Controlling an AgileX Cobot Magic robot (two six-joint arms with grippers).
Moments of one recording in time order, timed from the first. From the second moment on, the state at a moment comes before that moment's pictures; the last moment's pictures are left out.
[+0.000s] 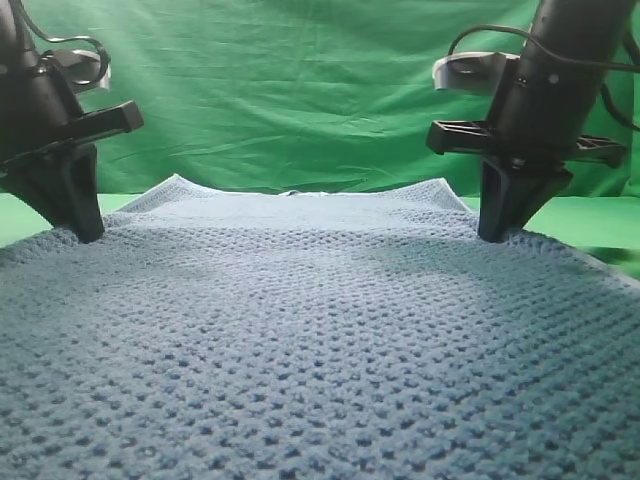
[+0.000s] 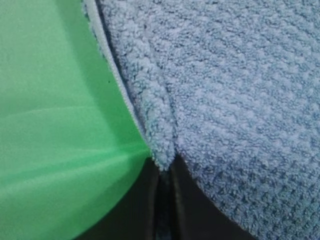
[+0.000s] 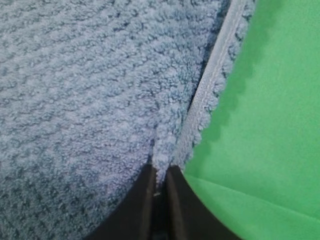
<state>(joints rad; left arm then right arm) -0.14 1.93 -1.20 -0.45 0.59 0.33 0.33 1.97 -1.30 0.16 0.65 -0.21</state>
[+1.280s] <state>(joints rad) -0.14 1.85 -1.88 -0.43 0.81 0.23 0.33 1.82 -1.89 0.03 0.75 -0.14</state>
